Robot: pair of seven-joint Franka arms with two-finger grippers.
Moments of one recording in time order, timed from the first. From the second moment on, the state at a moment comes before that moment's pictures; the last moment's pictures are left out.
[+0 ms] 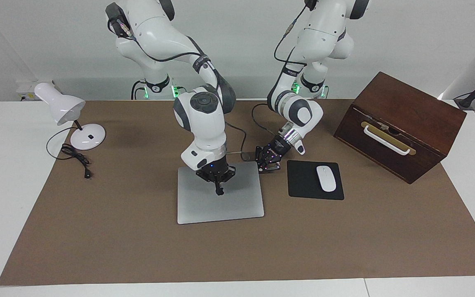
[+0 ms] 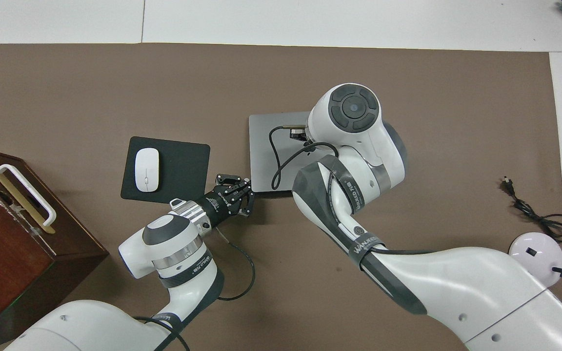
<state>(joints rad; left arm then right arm) -0.49 0.31 -0.06 -2.23 -2.40 2.56 -0.53 0.30 0.49 0.18 -1.54 -0.14 2.20 0.62</state>
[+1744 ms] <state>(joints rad) -0.46 0.32 -0.06 -2.25 -2.40 2.48 -0.49 0.10 0.24 0.17 -1.49 -0.14 1.92 0.29</state>
